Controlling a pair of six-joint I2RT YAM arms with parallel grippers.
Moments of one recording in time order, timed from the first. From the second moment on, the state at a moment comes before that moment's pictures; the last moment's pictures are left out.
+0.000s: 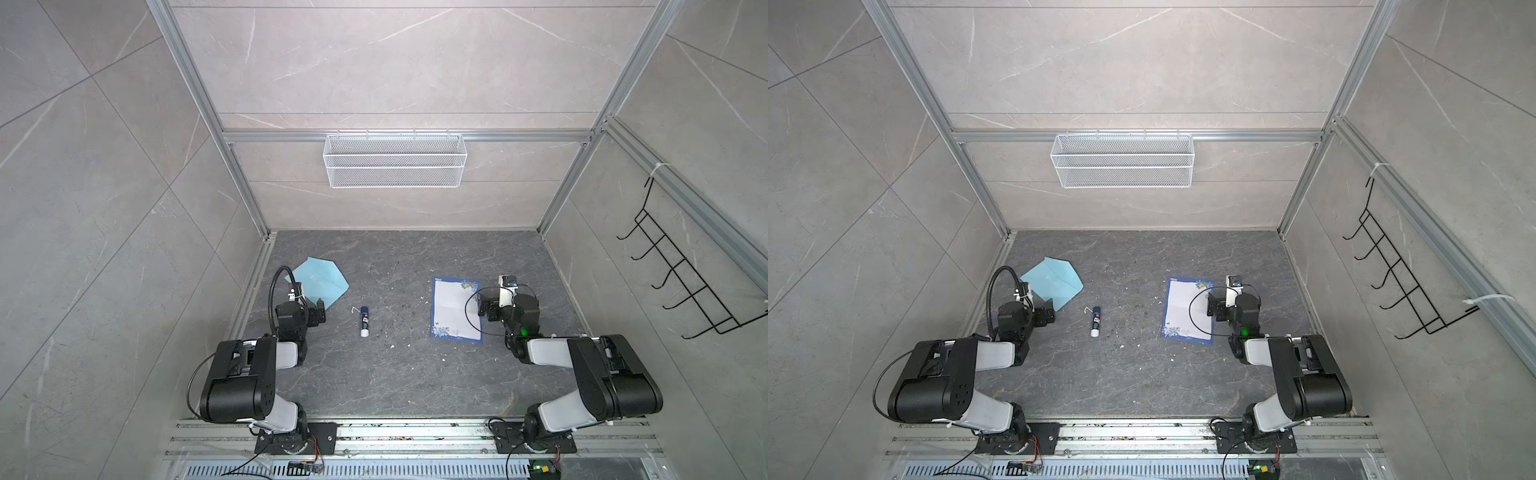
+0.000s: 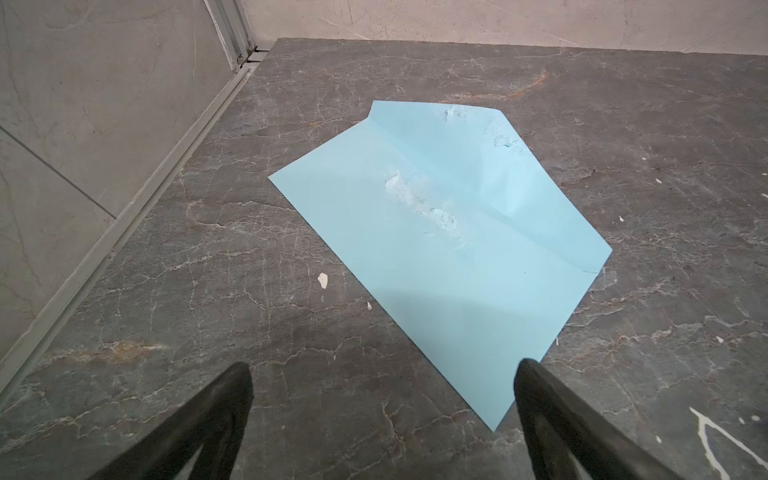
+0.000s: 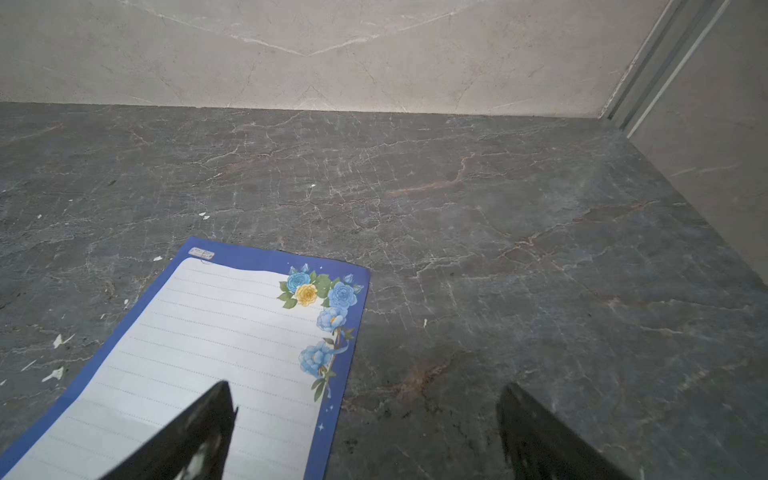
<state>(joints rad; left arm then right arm) 0.04 1.51 0.34 0.71 -0.04 0.01 0.08 1.51 0.38 0.76 -0.02 0.00</state>
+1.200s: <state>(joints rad) 0.04 1.19 0.52 0.30 -0.23 -0.08 0.08 1.23 0.56 0.34 -0.02 0.01</state>
